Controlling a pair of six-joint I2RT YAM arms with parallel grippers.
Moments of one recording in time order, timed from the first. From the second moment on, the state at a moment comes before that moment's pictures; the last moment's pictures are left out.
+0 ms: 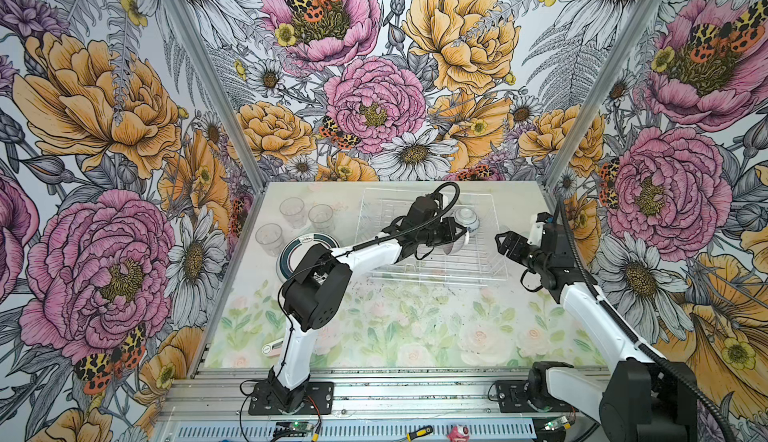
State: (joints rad) left arm -0.76 2.00 1.52 0.07 0.36 -0.84; right arm -0.05 1.11 0.71 -0.20 -0.26 0.46
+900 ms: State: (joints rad) left arm -0.48 1.46 1.25 -0.45 -0.01 -0.54; right arm -0.05 0.92 0.61 -0.20 -0.28 0.51
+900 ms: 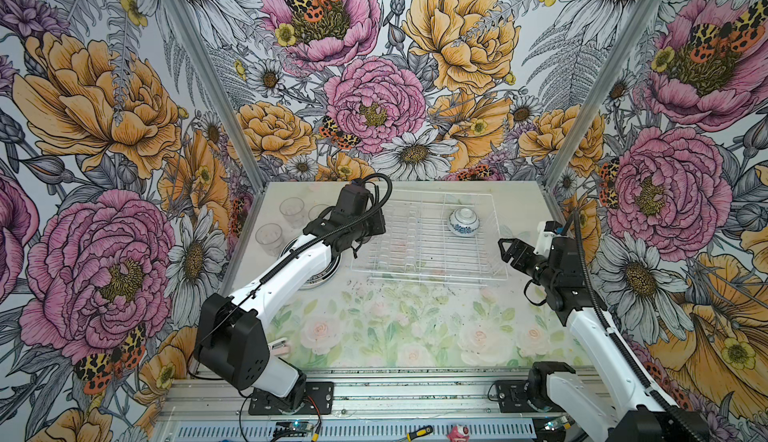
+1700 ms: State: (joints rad) left arm -0.35 1.51 1.14 -0.48 -0.14 -0.47; right arm -0.05 0.91 0.52 -0.20 -0.32 0.51
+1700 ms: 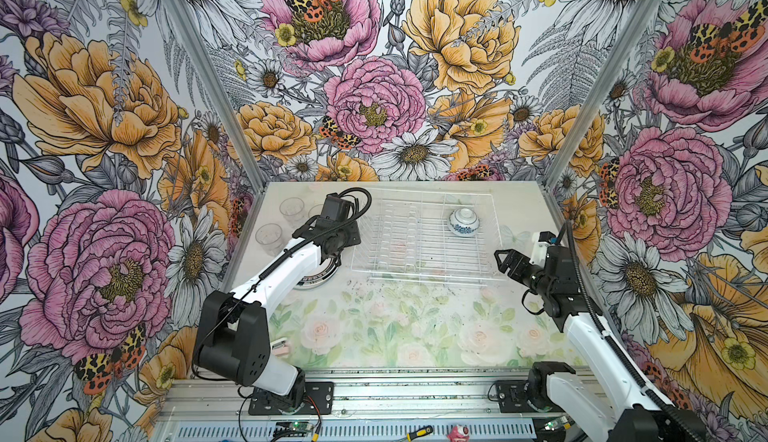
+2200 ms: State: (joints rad) left arm -0.35 1.75 1.31 -0.48 -0.21 -0.41; right arm -0.05 0.90 0.51 -0.20 -0.33 0.51
